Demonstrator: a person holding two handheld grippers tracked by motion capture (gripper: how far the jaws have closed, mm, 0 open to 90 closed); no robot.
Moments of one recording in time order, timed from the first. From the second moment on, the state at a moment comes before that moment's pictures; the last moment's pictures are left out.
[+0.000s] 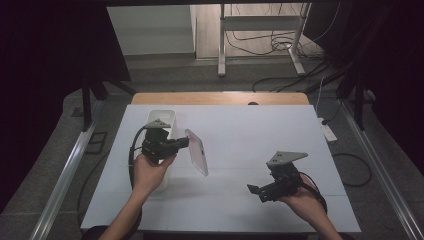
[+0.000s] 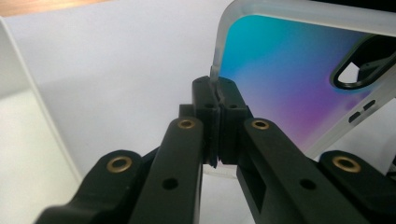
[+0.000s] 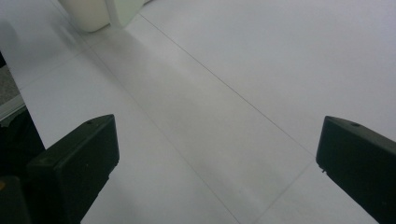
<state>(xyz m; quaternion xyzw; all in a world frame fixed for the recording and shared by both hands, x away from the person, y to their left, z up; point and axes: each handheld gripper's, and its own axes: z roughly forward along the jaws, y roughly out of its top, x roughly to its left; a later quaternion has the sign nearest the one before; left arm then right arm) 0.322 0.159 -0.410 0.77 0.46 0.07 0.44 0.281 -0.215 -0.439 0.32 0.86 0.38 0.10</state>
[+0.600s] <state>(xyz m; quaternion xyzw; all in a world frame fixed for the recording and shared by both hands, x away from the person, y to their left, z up) 0.332 0.180 -0.393 0.76 0.48 0.10 0.43 0.274 -0.246 -0.443 0.34 0.86 0.36 0.11</state>
